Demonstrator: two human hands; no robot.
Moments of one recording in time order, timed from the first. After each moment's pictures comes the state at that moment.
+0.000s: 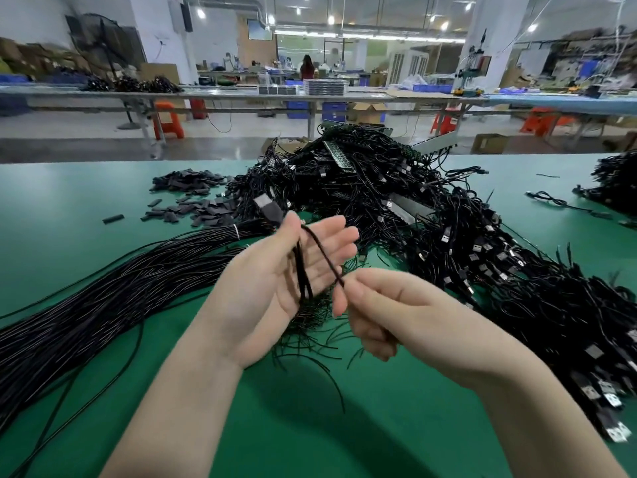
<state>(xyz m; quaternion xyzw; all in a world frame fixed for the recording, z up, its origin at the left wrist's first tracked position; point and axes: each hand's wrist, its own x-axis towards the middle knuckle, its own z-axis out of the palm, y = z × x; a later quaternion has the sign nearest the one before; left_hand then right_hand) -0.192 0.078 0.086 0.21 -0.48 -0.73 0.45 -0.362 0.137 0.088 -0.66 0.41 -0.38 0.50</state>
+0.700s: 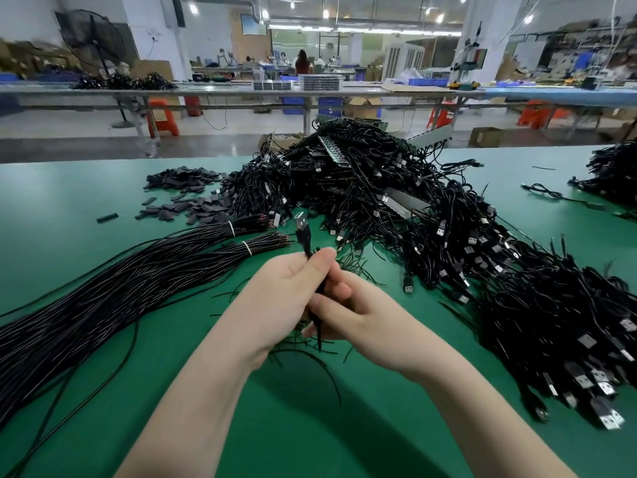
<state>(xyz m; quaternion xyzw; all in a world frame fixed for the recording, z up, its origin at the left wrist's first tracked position) -0.204 0.083 0.069 0.37 -0.63 -0.57 0.38 -0.341 0.113 0.049 -0.65 0.46 -0.41 0.45</state>
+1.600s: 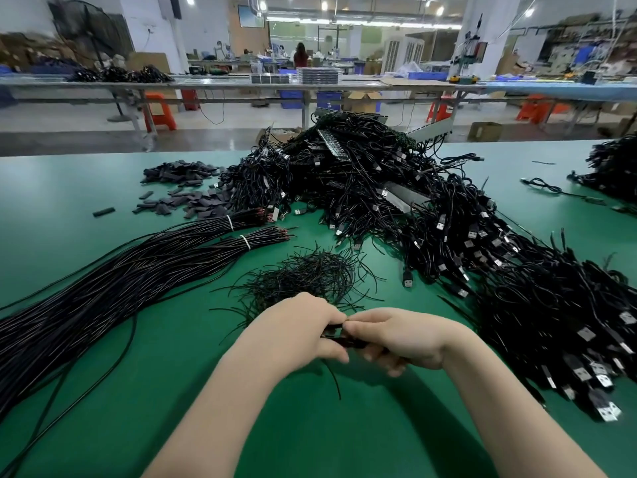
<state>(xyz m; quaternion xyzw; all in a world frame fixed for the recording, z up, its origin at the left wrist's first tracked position) -0.215 0.063 0.027 0.41 -0.89 -0.17 -0.01 -0.392 0.095 0.010 -0.56 0.54 -0.15 0.60</state>
